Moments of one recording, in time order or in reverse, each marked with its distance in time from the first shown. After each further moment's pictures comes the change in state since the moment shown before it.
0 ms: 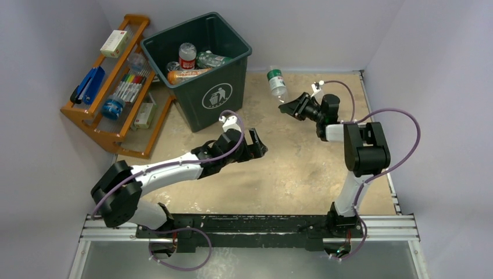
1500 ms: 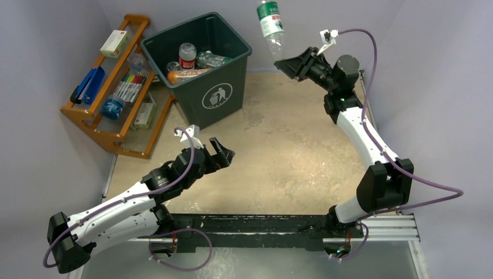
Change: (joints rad) left arm -0.008 -0.641 -0.235 -0.296 -0.219 -0.035; right arm 0.100 -0.433 0.362 -0.412 0.070 -0.135
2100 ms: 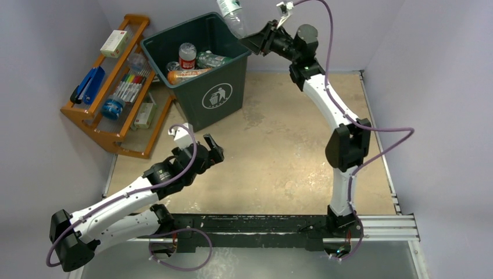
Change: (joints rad) left arm 0.029 0.051 0.056 -0.188 -0.156 -0.026; right arm 0.185 0.519 0.700 -0.066 -0.034 -0.070
